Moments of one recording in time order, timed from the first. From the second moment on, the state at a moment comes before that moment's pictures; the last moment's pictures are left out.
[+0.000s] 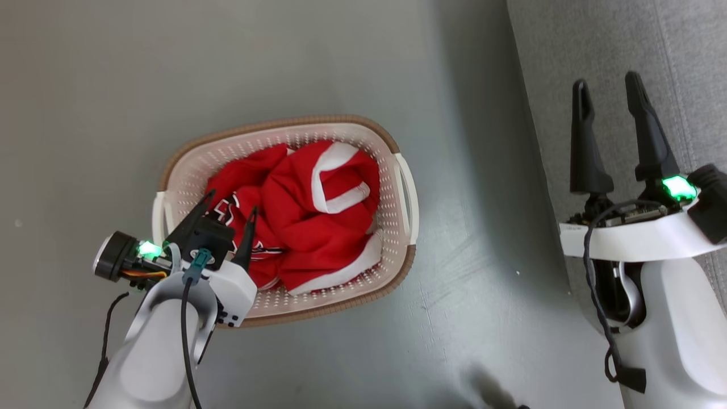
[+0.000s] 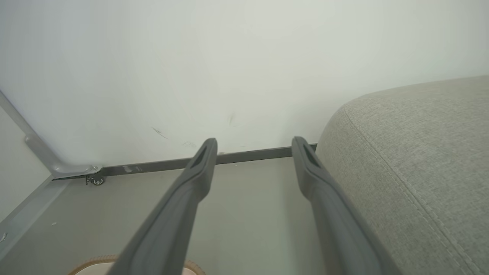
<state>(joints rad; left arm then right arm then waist) -0.56 0.15 -0.28 0.78 0.11 0.01 -0.25 -0.41 -0.05 0.00 0.16 0.23 0.13 -0.25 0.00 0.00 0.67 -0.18</state>
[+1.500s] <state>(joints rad) -0.85 0.22 -0.32 1.04 0.20 0.07 -0.18 -0.56 -0.05 0.05 0.14 0.28 0.13 -0.25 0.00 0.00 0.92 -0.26</state>
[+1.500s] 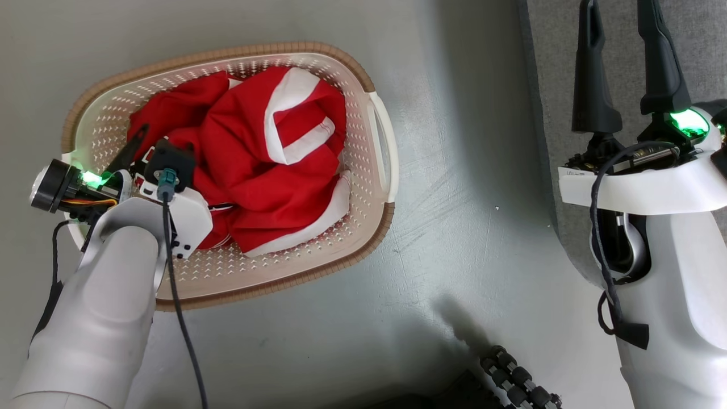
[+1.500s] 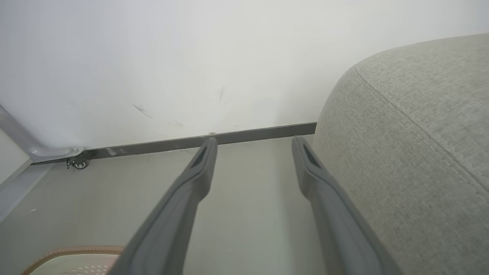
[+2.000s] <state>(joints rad) -0.89 0.21 -0.37 1.12 0.24 0.06 -0.12 -0.58 -0.05 0.06 0.14 0.30 0.13 -0.25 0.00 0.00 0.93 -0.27</state>
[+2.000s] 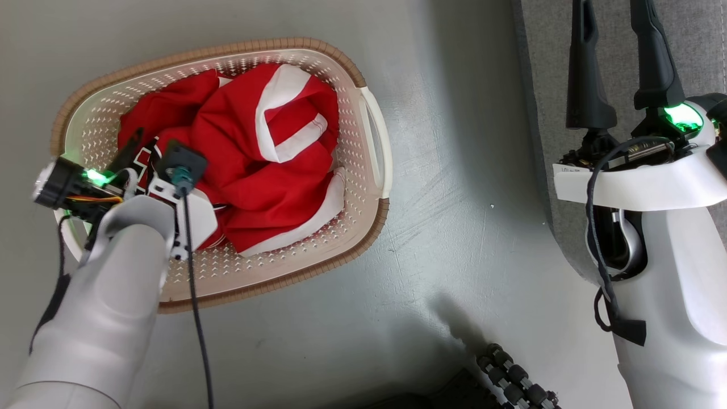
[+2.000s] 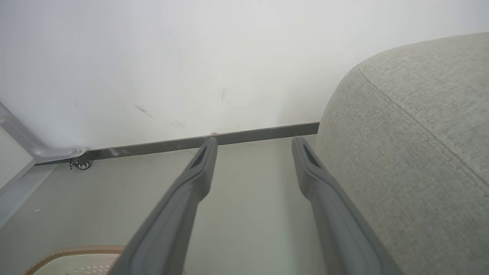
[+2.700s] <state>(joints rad) -0.90 0.18 -0.42 1.17 0.28 0.03 -0.08 -0.58 -0.05 0.07 0.16 0.31 0.13 -0.25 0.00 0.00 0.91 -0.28</state>
